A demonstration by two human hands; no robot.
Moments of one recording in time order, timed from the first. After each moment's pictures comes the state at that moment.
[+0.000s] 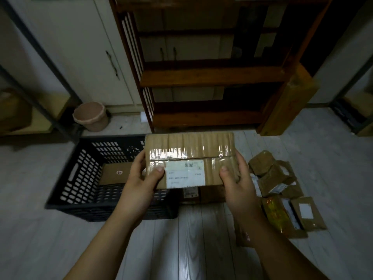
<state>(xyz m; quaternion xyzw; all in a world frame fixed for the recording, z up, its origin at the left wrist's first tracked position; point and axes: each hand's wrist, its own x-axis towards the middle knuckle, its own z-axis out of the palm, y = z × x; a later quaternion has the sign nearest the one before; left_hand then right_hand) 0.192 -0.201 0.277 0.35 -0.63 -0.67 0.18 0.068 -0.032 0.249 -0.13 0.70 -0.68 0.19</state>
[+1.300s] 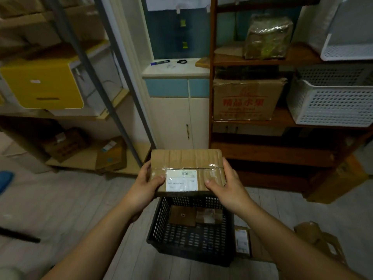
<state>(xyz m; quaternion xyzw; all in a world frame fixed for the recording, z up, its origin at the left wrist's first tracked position) 0.304 -0.420 0.663 0.43 -0.65 -0.61 0.17 0.128 -0.278 0.620 -0.31 0.74 -0.50 0.31</state>
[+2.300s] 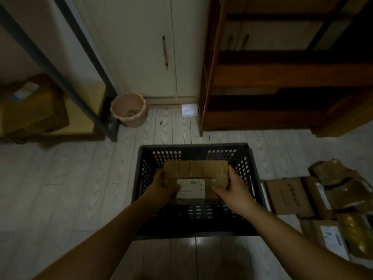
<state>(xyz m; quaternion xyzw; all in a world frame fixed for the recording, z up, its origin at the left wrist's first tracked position) 0.264 -0.575 0.195 0.41 -0.67 -0.62 -0.09 0.128 -0.385 0.187 -0.18 0.82 -0.41 0.36</state>
